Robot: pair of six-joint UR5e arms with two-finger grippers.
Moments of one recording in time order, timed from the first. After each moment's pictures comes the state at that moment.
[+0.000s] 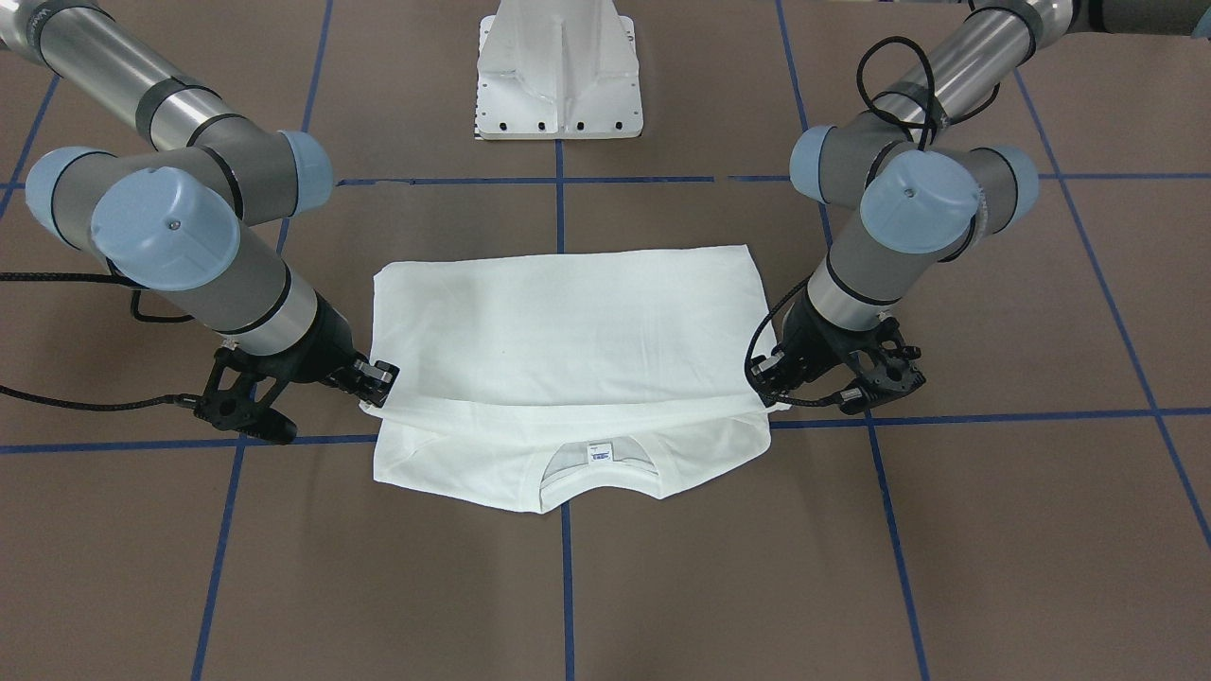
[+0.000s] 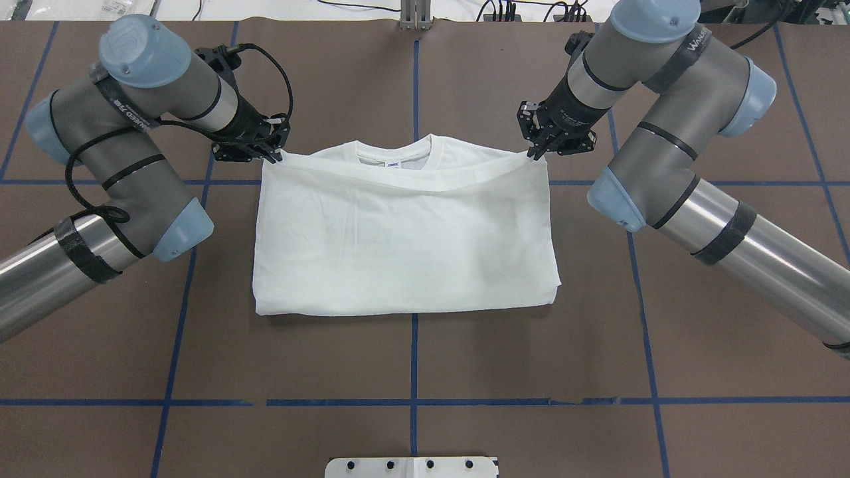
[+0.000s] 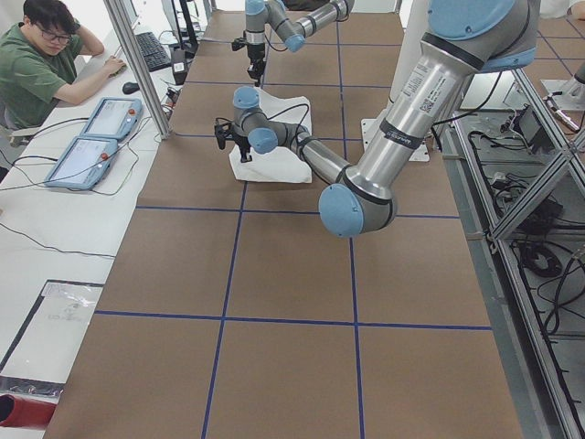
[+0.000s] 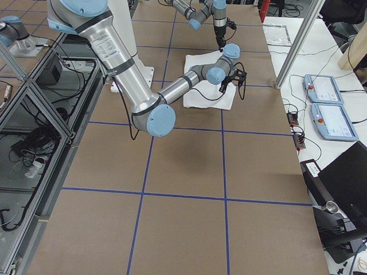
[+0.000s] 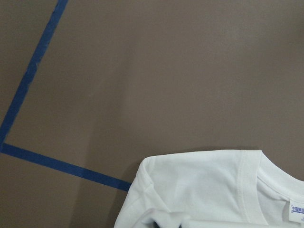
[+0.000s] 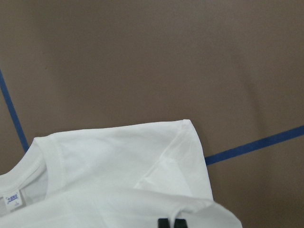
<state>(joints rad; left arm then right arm) -0.83 -2.15 -1.50 -1.94 -2.05 -1.40 0.87 -0.95 1.49 -1.32 2.21 1.37</state>
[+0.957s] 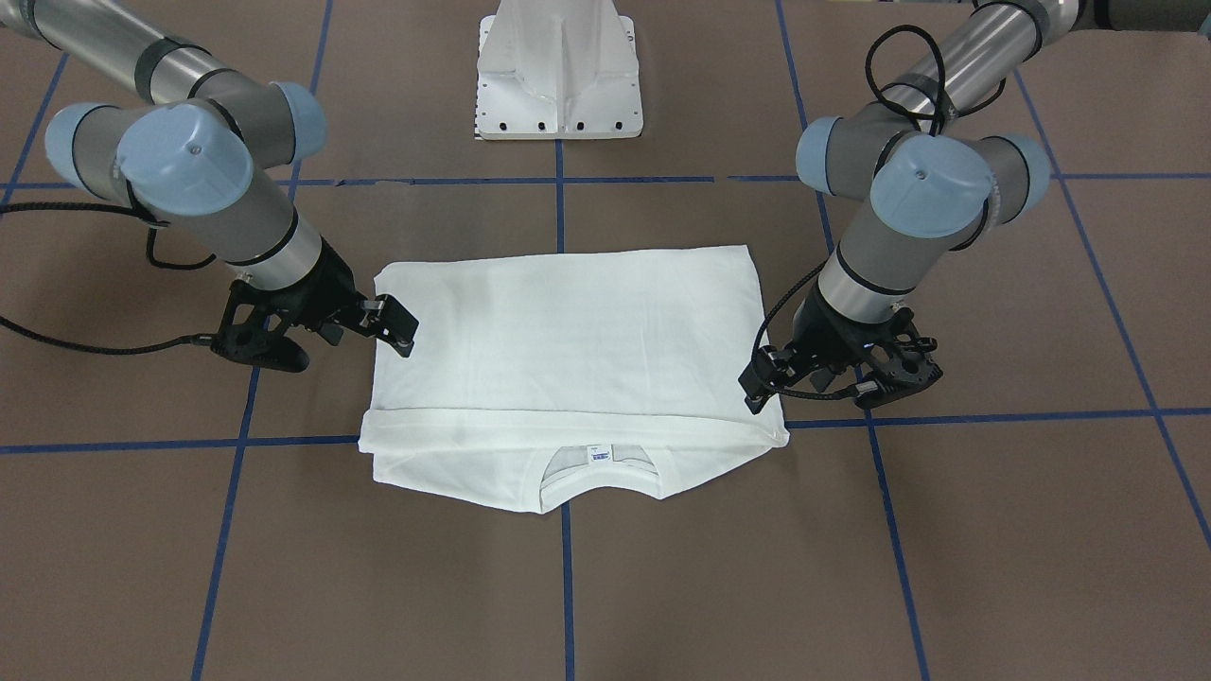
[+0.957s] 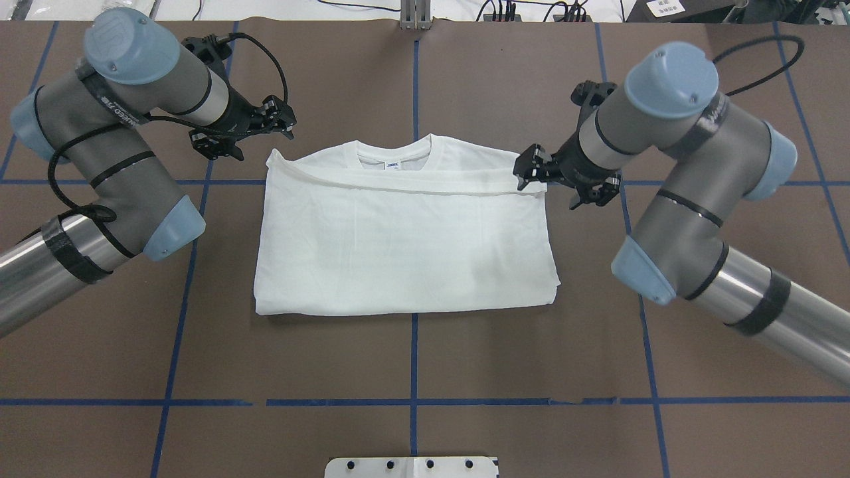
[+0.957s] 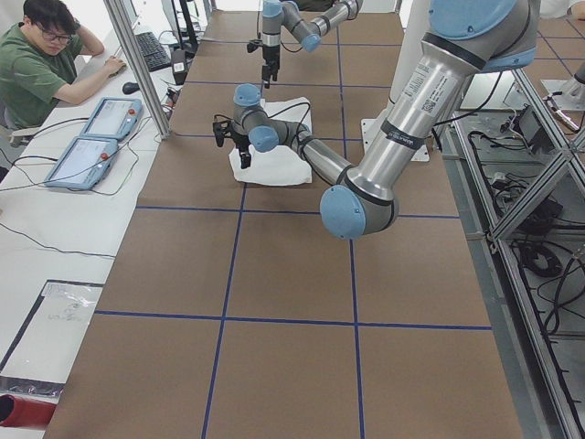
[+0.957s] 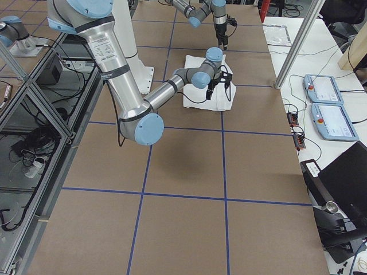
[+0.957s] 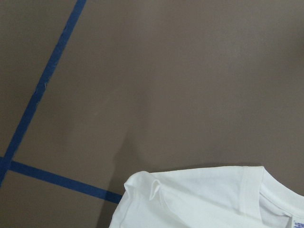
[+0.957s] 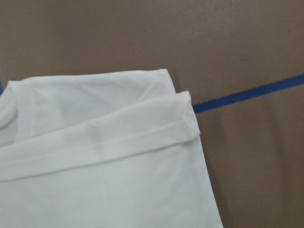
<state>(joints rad) -0.85 -2.12 -1.55 -1.93 -2.02 -1.39 0.74 -1.14 1.72 -1.32 2.08 1.37</state>
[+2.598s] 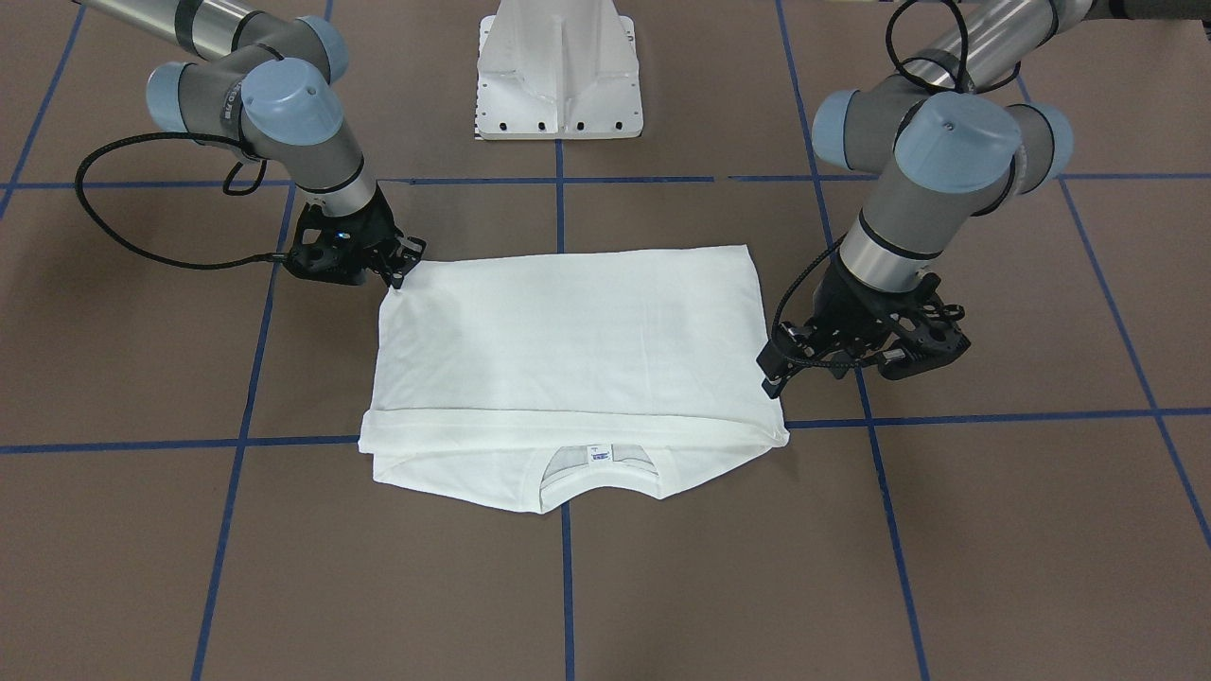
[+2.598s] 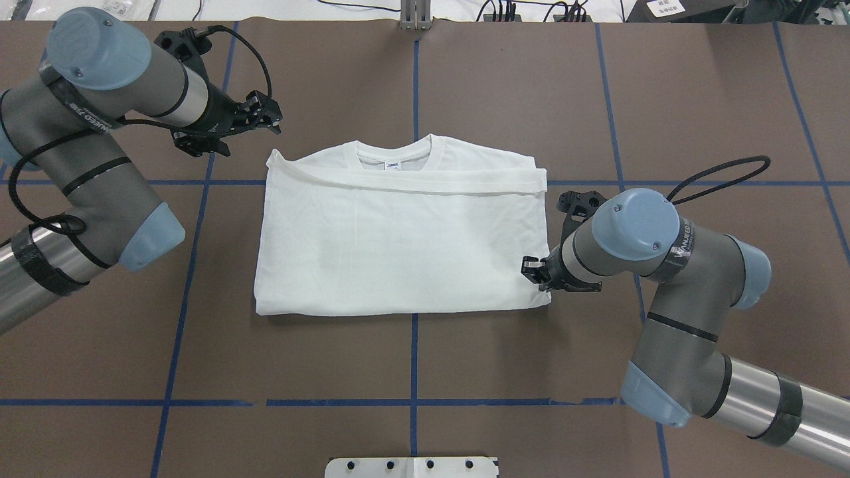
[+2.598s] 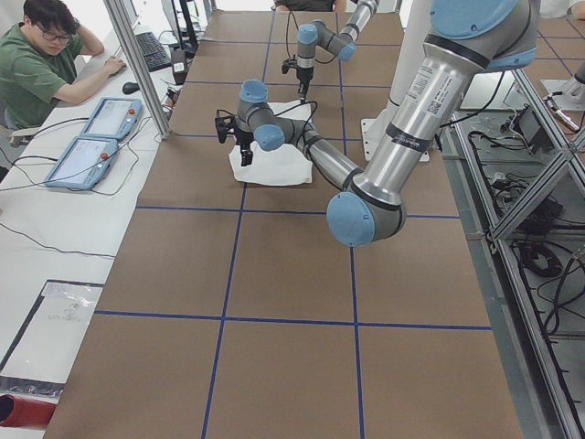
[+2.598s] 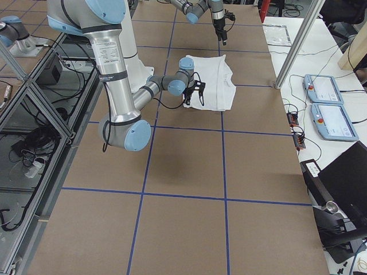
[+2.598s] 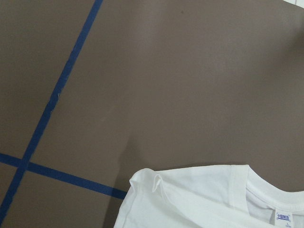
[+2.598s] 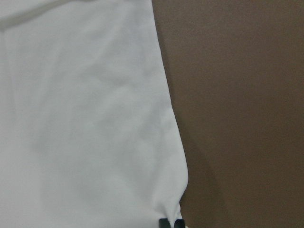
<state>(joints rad) -0.85 -2.08 -1.63 -1.93 -1.98 -1.39 0.53 -1.27 1.82 -1.33 1.91 1.44</state>
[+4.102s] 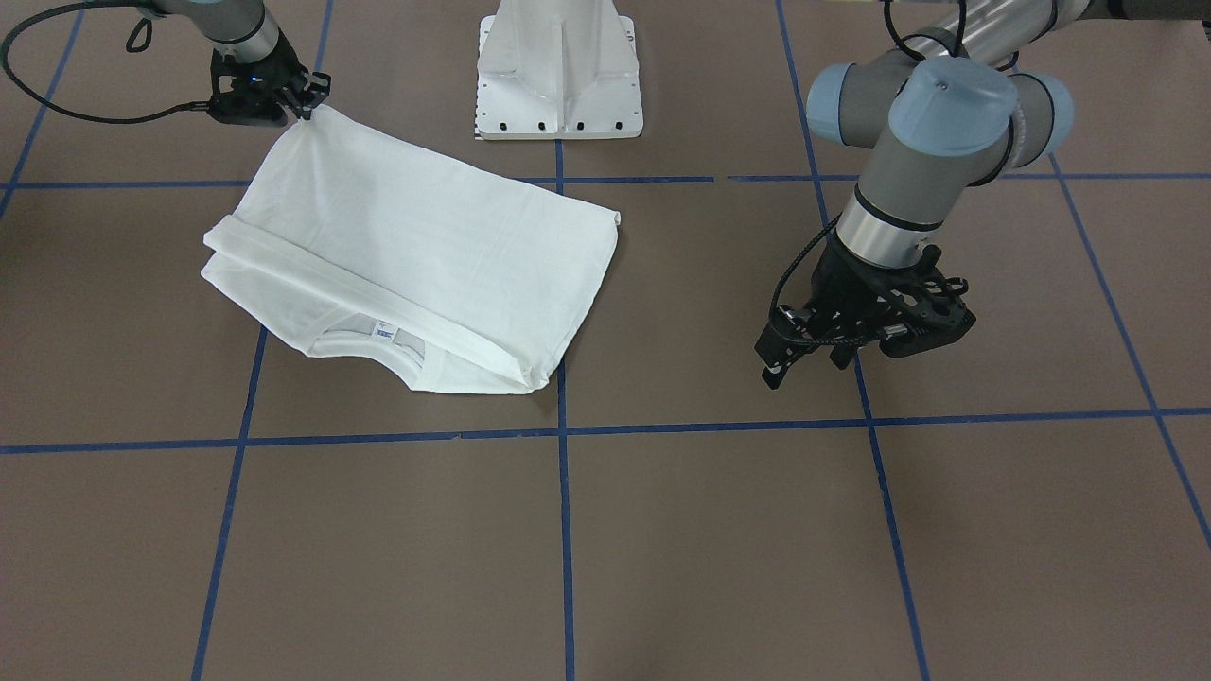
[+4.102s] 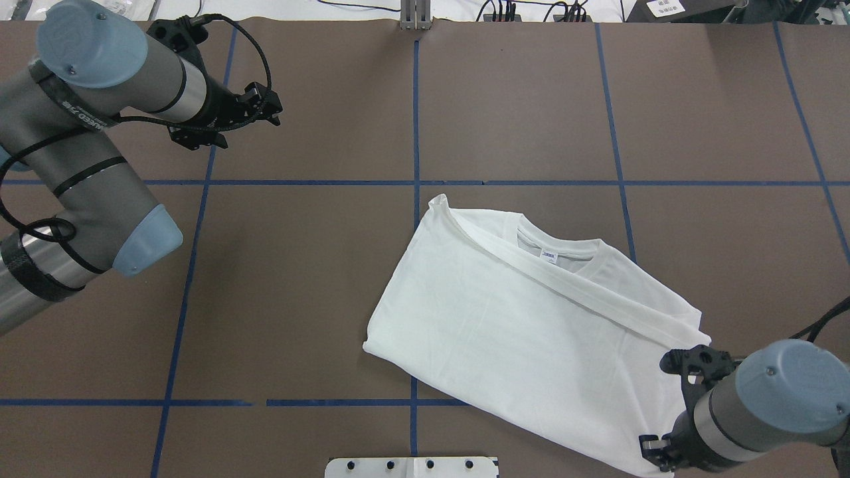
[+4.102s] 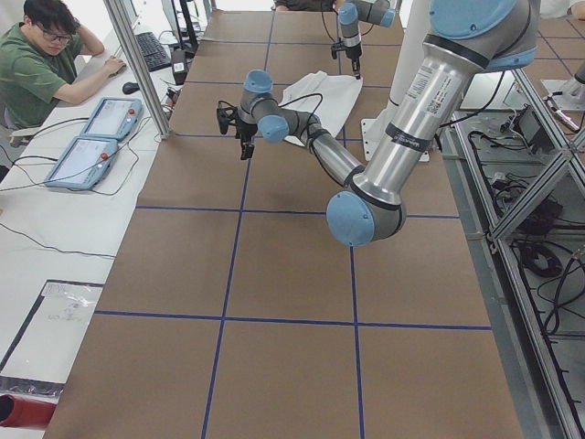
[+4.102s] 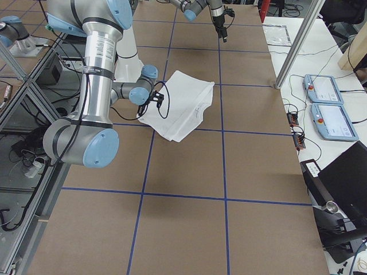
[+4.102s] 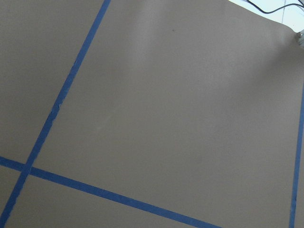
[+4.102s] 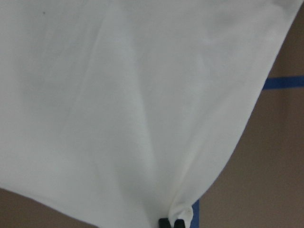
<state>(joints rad) -0.85 -2.08 -1.71 -1.86 -1.93 -1.39 0.18 -1.80 2.24 -1.33 2.00 1.51</state>
